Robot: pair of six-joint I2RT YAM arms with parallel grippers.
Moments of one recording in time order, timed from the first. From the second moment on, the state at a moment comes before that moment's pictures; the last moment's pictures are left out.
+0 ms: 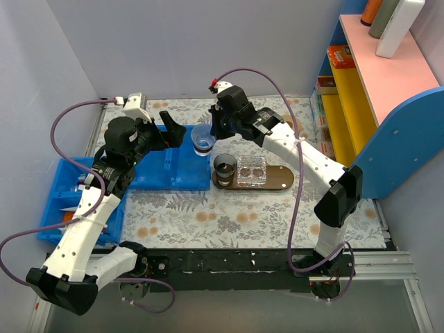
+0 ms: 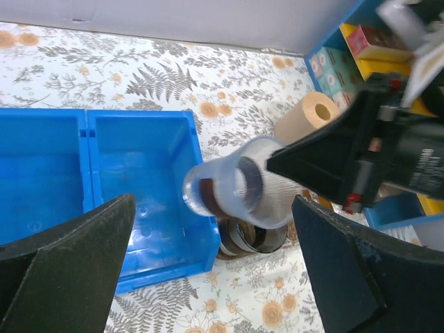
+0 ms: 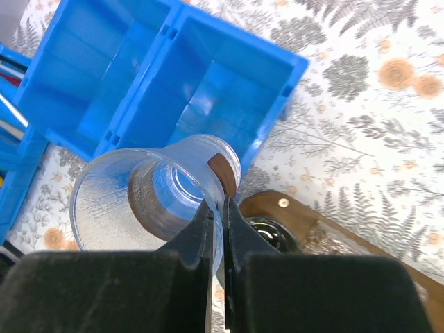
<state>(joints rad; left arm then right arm) -0.34 1.01 1.17 -0.39 0.06 -0.41 0.83 1.84 1.90 -0.69 0.07 0.36</state>
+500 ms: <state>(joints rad) -0.34 1.03 1.03 -0.17 -0.08 -0.40 0.35 1.31 1.66 -0.73 0.08 0.21</state>
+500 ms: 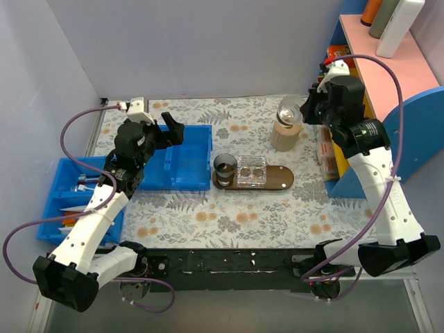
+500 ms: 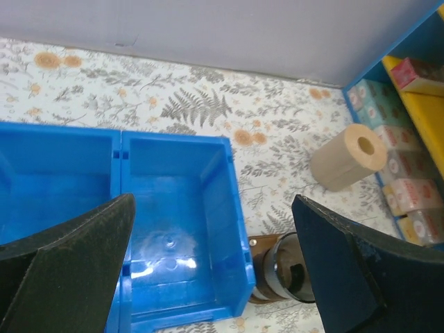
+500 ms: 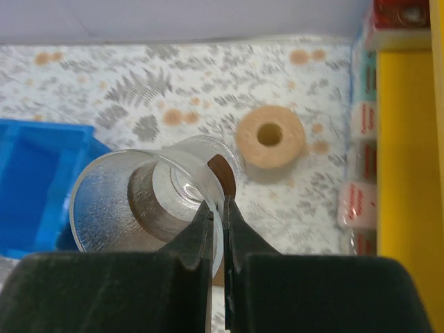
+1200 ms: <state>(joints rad) -0.34 1.03 0.86 -0.03 -0.11 -0.36 0.25 1.16 1.09 -0.67 -0.05 0.23</state>
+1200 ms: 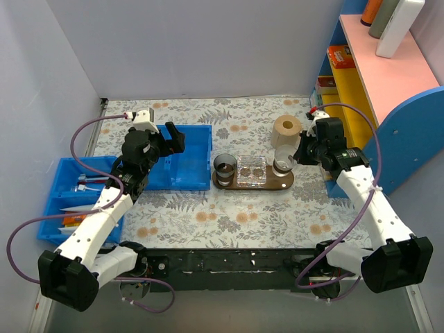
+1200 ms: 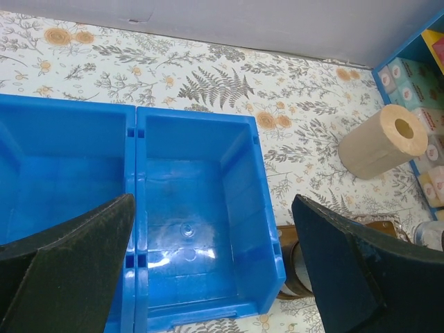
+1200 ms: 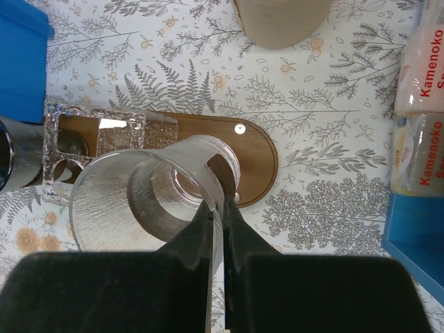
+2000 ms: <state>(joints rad) -0.34 1.00 0.85 -0.02 -0.10 -0.36 0.26 1.25 1.02 -0.59 -0.09 0.27</state>
